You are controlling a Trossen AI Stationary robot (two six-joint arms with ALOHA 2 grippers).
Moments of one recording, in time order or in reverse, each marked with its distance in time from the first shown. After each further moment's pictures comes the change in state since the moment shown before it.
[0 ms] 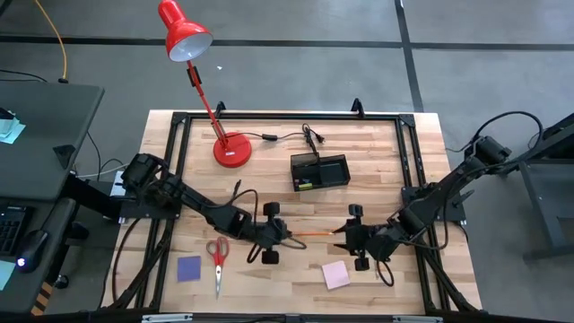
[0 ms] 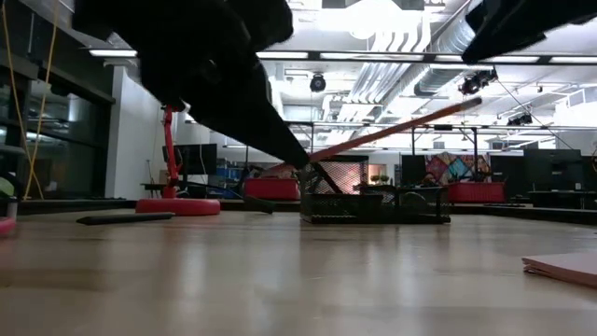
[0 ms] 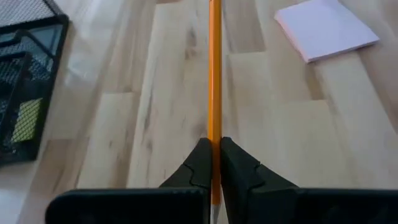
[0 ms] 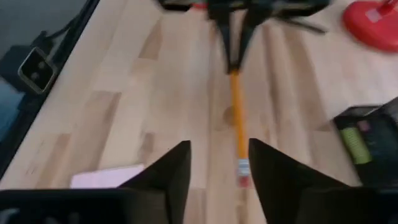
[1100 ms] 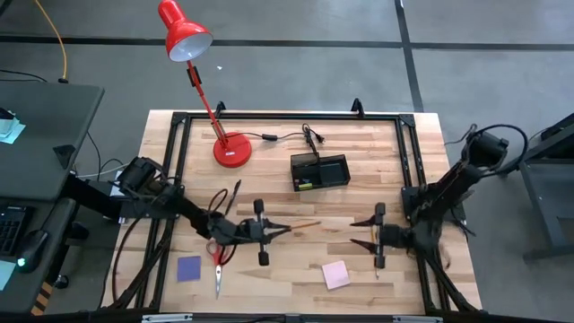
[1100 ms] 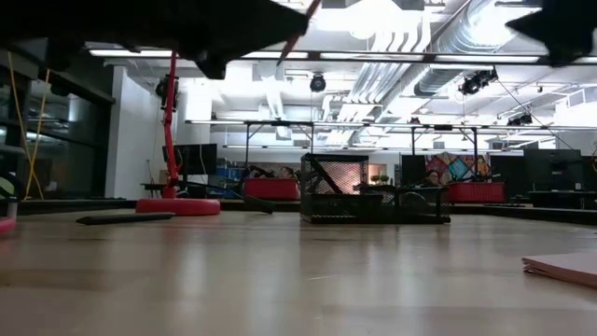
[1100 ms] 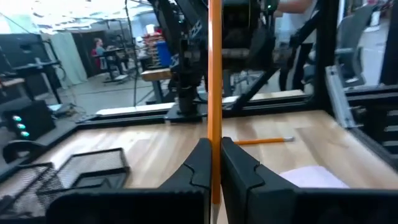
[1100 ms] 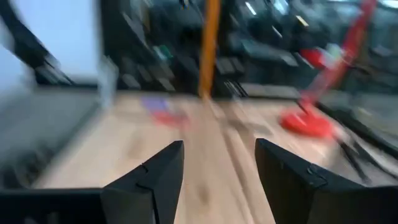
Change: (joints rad) left arm -0.109 -0.002 -0.304 1.067 -0.257 0.343; right arm 0.257 -0.057 -0.563 1.287 0.456 -0.405
